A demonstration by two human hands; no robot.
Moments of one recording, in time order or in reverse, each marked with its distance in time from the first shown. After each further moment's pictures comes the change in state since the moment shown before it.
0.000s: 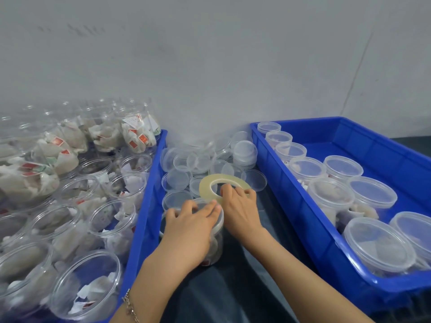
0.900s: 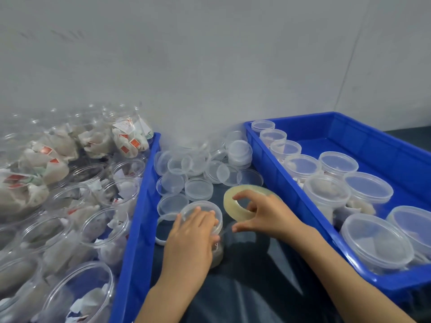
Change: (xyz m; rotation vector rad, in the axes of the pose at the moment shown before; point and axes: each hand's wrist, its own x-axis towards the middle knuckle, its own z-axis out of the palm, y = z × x) left_hand -0.006 0.012 0.024 -0.269 0.303 -0.008; right_hand -0.018 0.065 -0.053 0.604 -0.342 0.060
